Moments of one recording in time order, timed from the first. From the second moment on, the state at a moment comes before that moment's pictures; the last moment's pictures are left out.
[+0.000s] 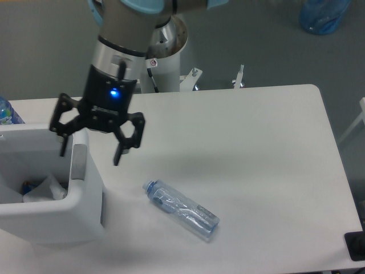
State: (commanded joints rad) arm 2.34 -1.73 -1.48 -0.96 1.13 -0.05
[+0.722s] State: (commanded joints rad) arm 2.44 -1.88 -1.46 -0.96 1.44 -0.05
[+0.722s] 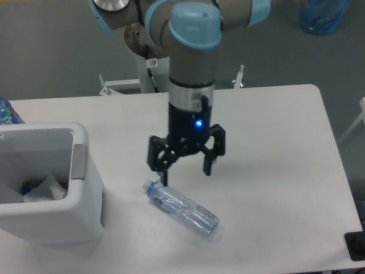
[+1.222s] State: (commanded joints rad) arm 2.43 -2.06 -1.40 -0.96 1.48 -0.13
